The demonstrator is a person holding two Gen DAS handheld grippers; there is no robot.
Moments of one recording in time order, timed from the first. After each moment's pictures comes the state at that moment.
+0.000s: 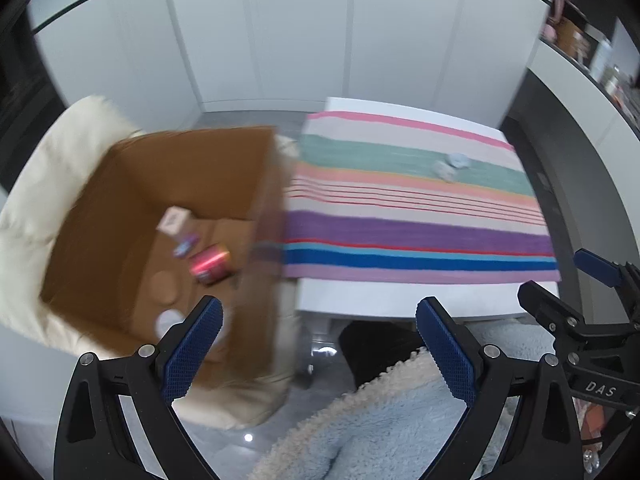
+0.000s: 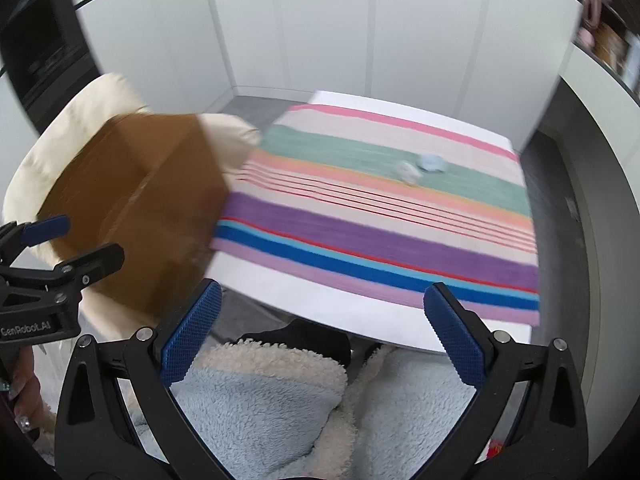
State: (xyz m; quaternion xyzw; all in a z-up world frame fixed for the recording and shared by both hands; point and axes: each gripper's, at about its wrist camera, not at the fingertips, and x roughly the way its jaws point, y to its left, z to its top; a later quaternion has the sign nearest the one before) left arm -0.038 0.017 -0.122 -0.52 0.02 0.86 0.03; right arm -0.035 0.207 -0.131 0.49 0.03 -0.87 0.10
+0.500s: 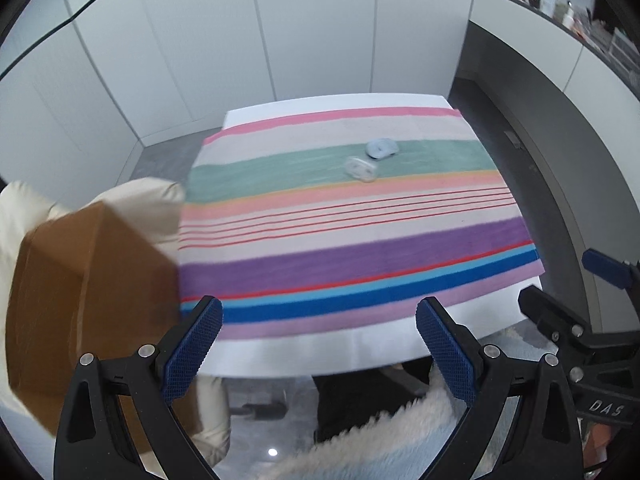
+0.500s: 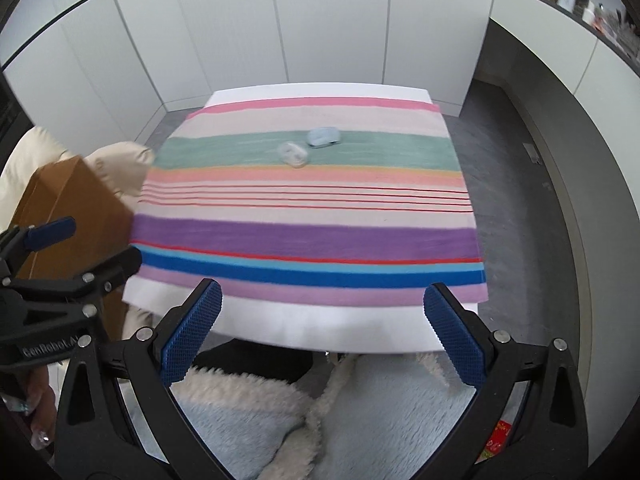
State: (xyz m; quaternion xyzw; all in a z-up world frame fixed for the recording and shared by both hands) left arm -0.107 0.178 -0.167 -0.52 0.10 0.85 0.10; right arm -0.078 0.347 -0.167 0.51 -0.03 -0.86 0.01
